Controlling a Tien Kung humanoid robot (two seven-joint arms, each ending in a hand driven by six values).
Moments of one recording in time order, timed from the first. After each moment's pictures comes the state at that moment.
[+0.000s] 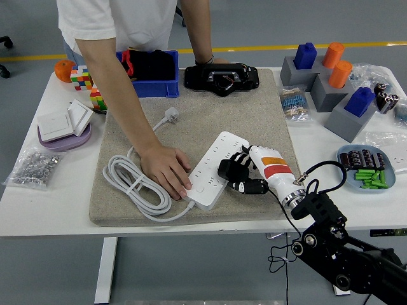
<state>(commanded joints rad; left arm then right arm) -0.04 0.12 -1.18 -0.18 1.02 -0.04 0.20 0.42 -0.11 0.63 1.08 -1.84 -0.51 0.00</state>
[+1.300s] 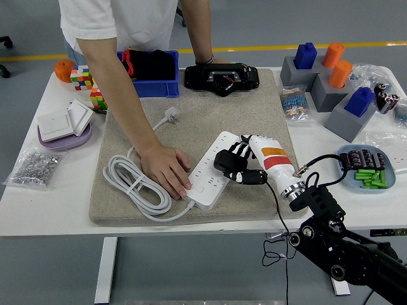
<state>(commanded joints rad) -0.04 0.12 -1.16 -0.18 1.01 -0.04 0.20 0.46 -0.09 0.66 1.04 -1.83 -0.57 0.07</state>
